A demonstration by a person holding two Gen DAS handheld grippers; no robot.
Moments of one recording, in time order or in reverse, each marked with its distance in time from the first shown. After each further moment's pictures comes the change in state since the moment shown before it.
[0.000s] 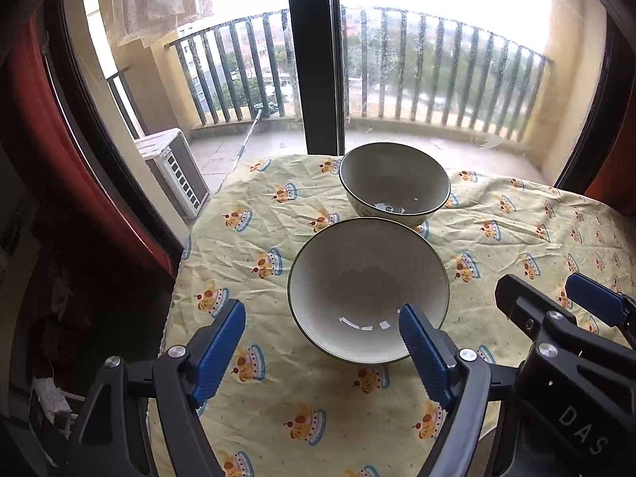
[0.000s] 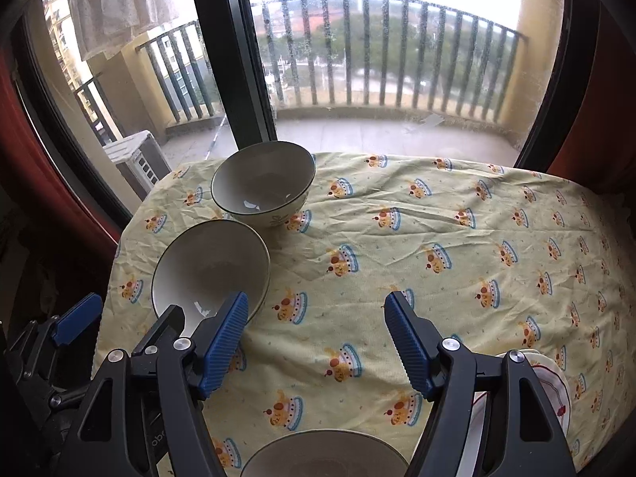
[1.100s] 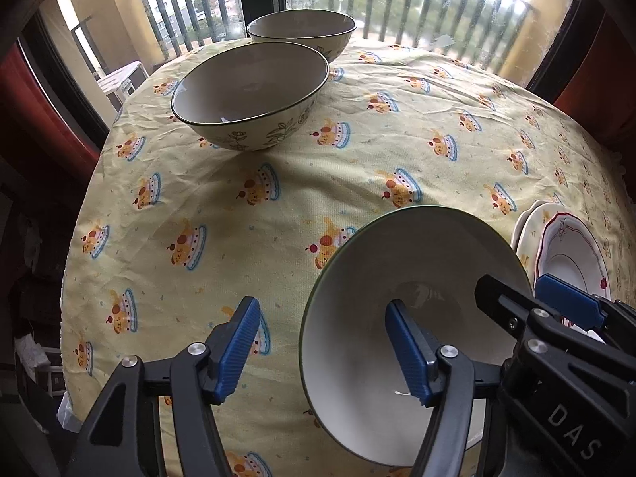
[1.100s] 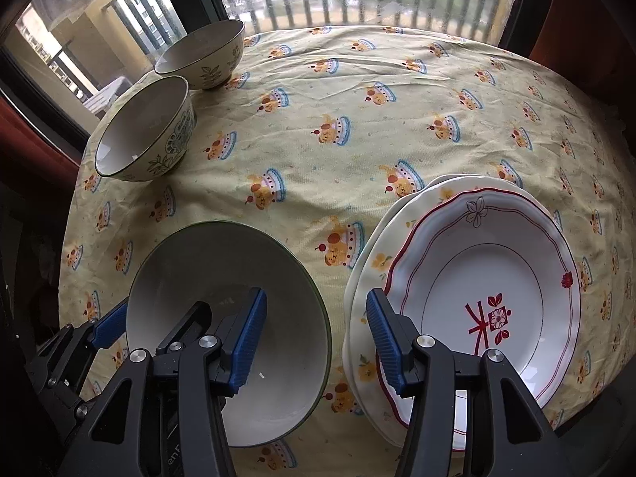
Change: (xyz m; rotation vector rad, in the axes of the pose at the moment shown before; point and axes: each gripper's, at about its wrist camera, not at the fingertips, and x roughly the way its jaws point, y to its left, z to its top) left arm -0.011 -0.076 -0.117 0.008 0.271 -0.111; right arm -0.011 -0.076 -0.114 0.052 0.268 -0.025
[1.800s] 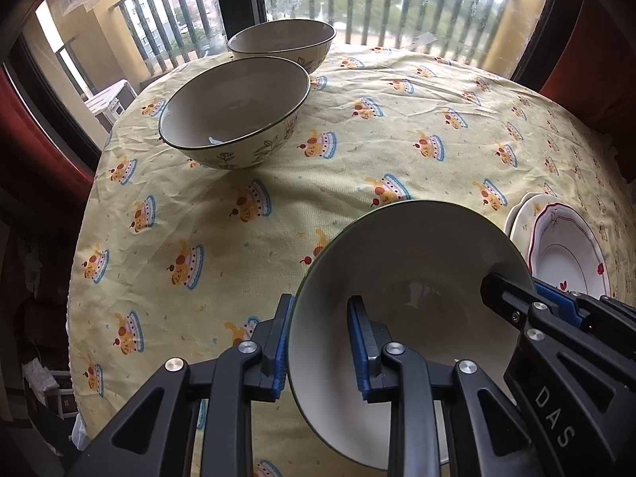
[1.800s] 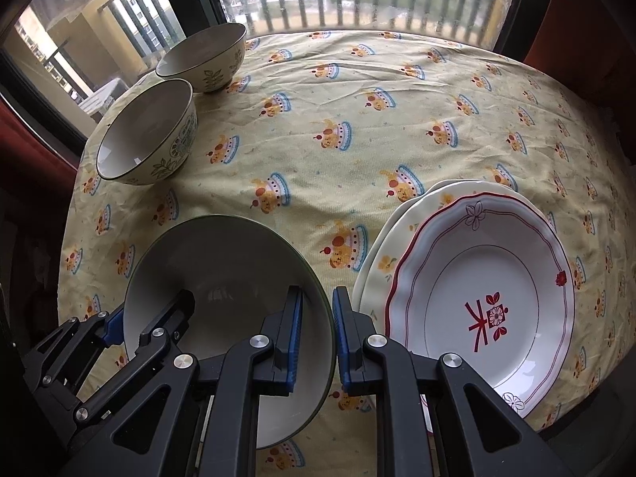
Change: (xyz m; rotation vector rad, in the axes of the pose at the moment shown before) left arm 0.000 -0.005 0.005 0.086 -0.003 -0.012; right arm 0.000 0.010 -0.002 0.024 0.009 -0.028
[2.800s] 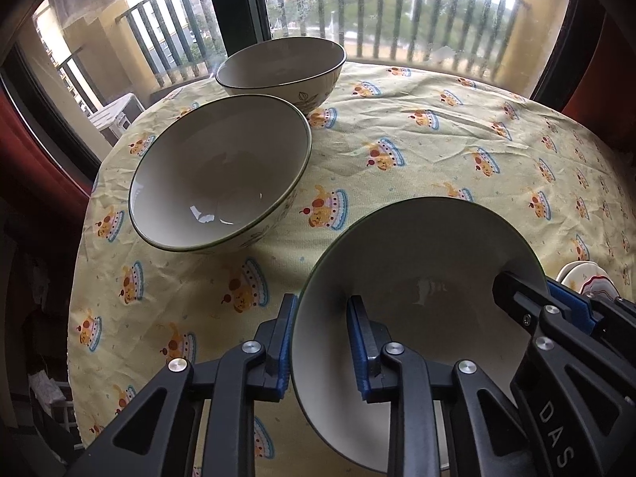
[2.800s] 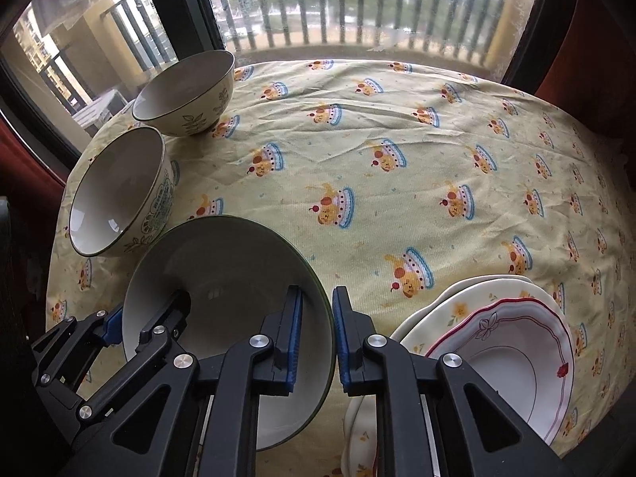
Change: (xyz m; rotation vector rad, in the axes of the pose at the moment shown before) left arm 0.030 -0.004 0.059 -0.005 -0.046 0.055; right arm 0.023 0.001 0.060 -0.031 -0.065 -0.015
